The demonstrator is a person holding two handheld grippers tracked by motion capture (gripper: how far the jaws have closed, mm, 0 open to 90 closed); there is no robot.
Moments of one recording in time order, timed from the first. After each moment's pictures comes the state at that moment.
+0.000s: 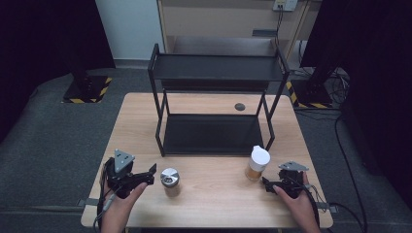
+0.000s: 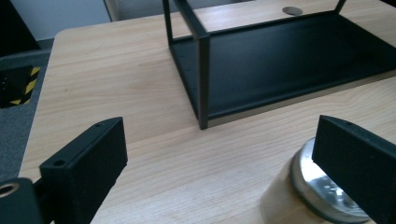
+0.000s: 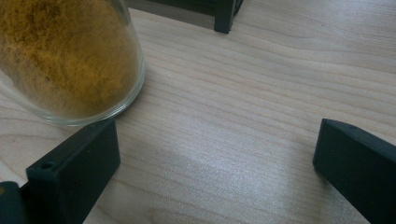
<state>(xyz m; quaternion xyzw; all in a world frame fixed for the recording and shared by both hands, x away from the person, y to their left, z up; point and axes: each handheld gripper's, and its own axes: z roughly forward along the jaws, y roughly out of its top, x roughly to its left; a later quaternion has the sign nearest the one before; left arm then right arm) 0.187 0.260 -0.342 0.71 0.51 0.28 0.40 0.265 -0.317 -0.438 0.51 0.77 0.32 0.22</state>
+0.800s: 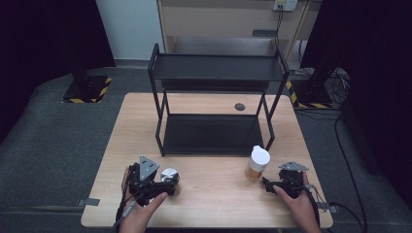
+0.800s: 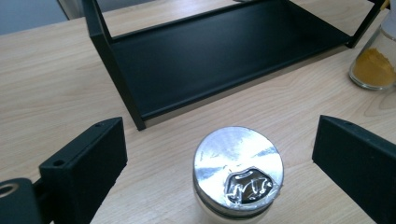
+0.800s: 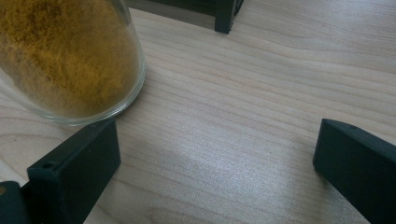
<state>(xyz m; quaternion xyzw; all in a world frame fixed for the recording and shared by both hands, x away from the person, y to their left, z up) 0.186 0.220 -0.347 0.75 0.47 0.25 0.39 0.265 -0.318 -0.438 0.51 0.77 0.32 0.22</state>
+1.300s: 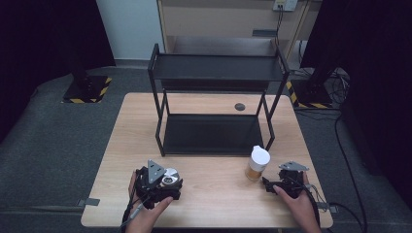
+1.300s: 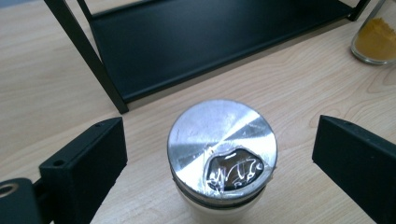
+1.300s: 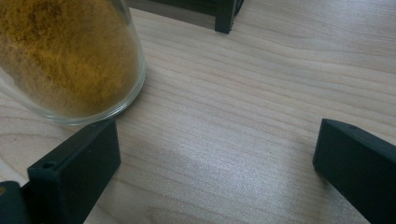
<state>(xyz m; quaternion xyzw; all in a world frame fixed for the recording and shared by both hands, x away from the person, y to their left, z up) 0.193 0.212 -0.363 0.77 0.47 0.23 0.38 0.265 -0.318 -0.438 0.51 0.77 0.32 0.22</state>
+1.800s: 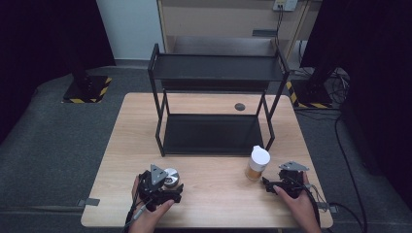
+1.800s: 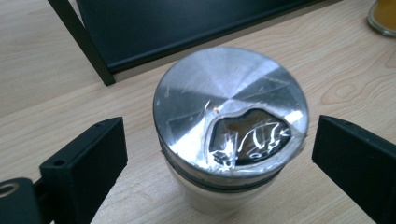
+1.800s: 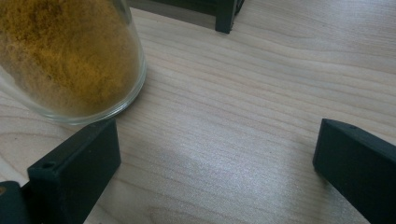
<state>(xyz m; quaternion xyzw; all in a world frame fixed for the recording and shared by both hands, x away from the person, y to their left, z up) 0.202 0.210 -0.383 0.77 0.48 0.21 0.36 0.265 -0.318 -0.438 0.51 0.77 0.32 0.21</state>
